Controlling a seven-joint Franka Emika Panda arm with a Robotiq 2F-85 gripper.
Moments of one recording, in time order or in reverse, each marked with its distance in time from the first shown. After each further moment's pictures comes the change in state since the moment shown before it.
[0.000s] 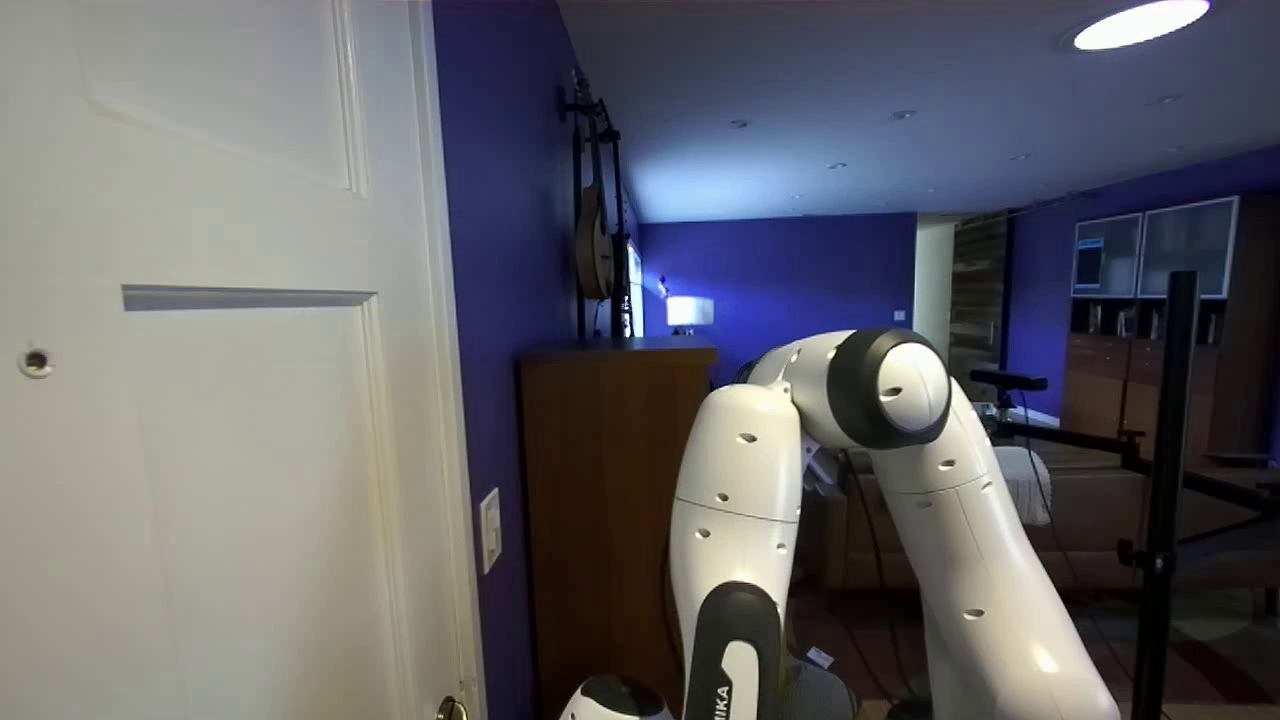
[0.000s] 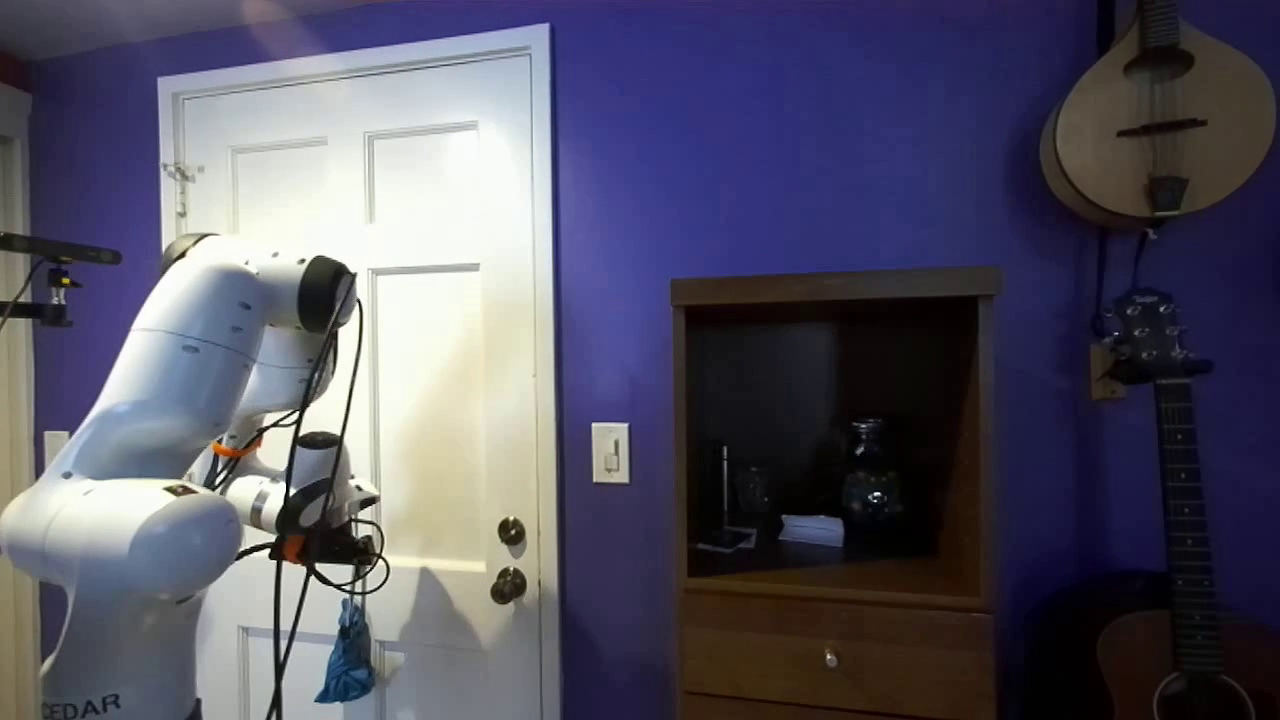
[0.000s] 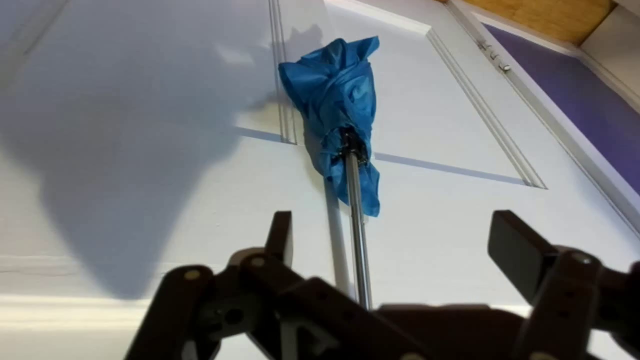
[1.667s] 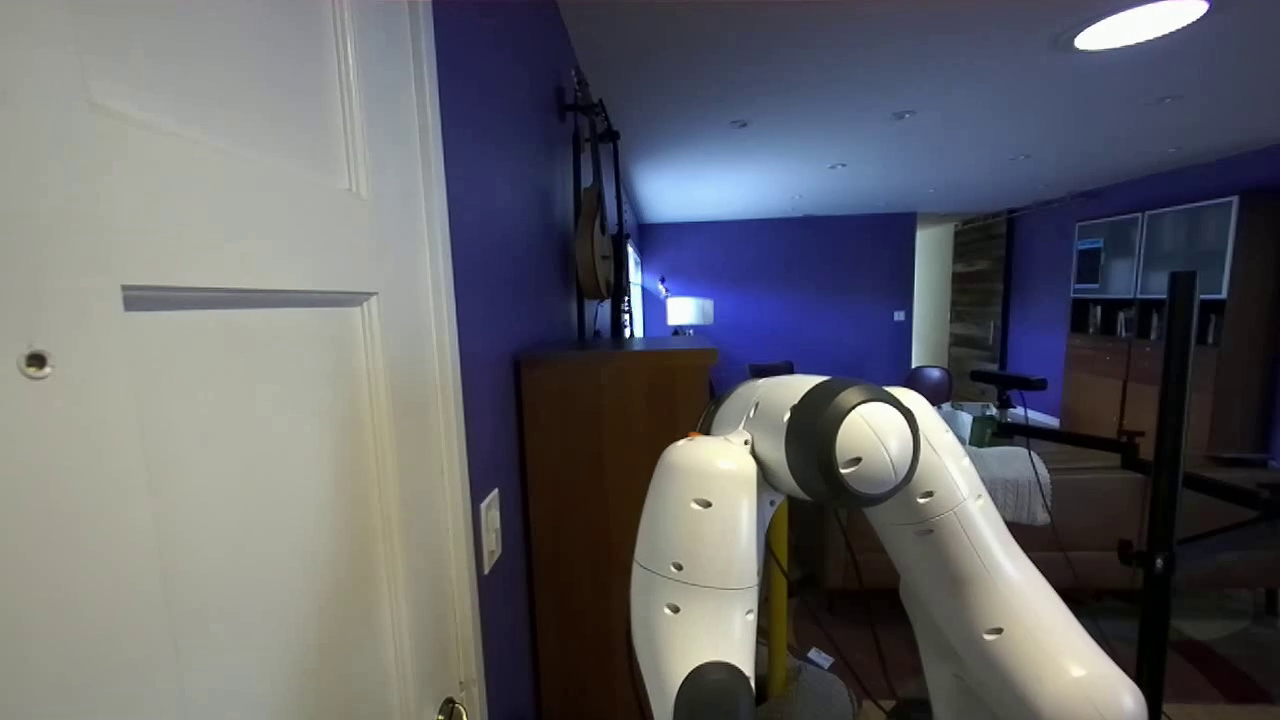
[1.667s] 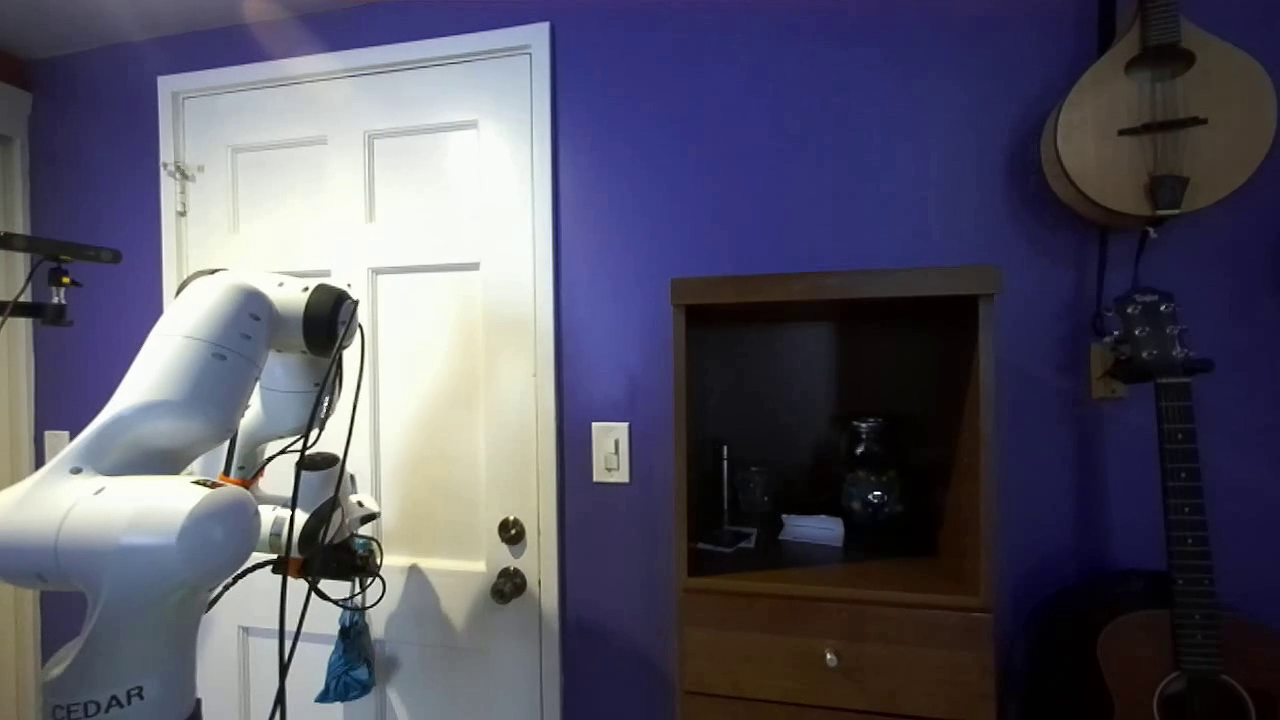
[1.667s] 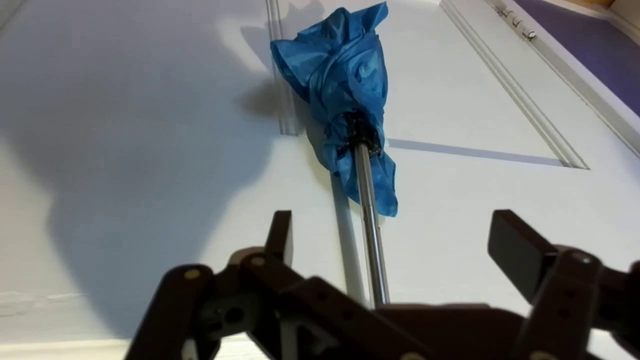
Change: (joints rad) arm 0.284 0.146 -0.301 0.132 -0.210 0.077 0.282
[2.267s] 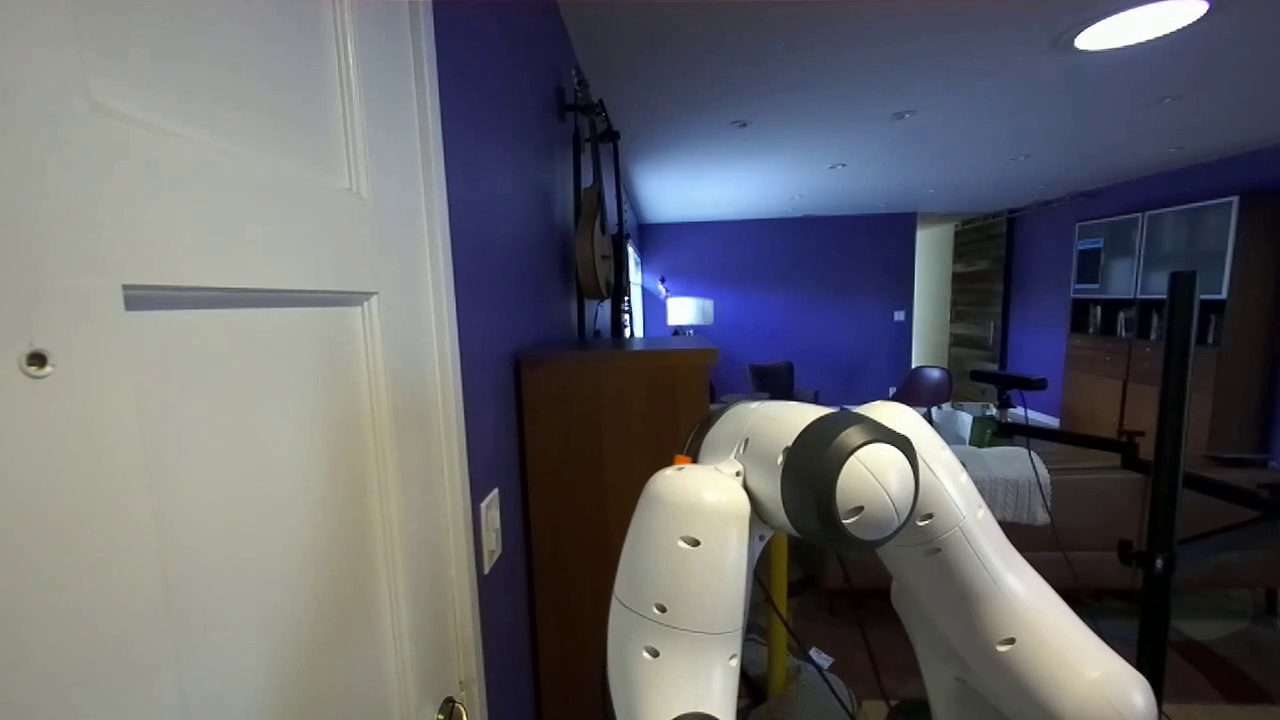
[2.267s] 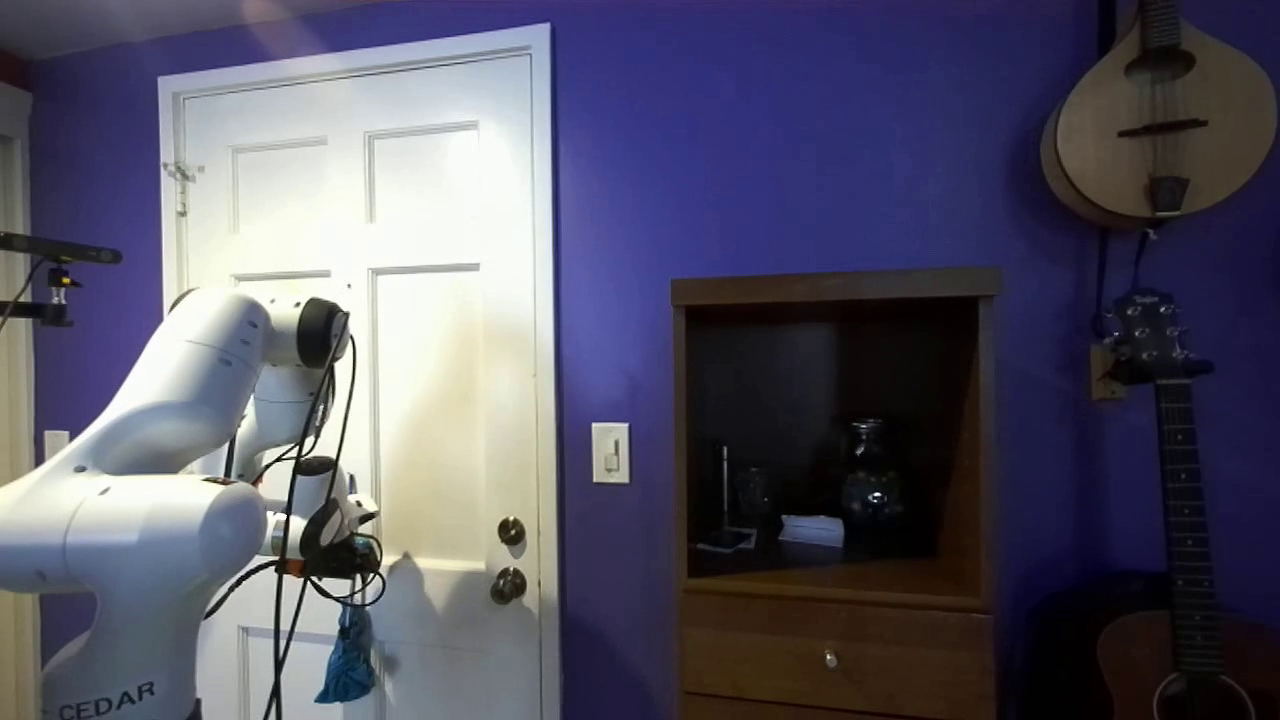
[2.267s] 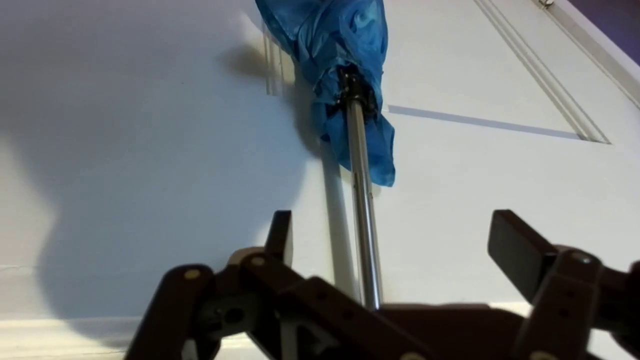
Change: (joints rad) arm 0.139 0.078 -0.107 0.125 0.028 0.007 0.019
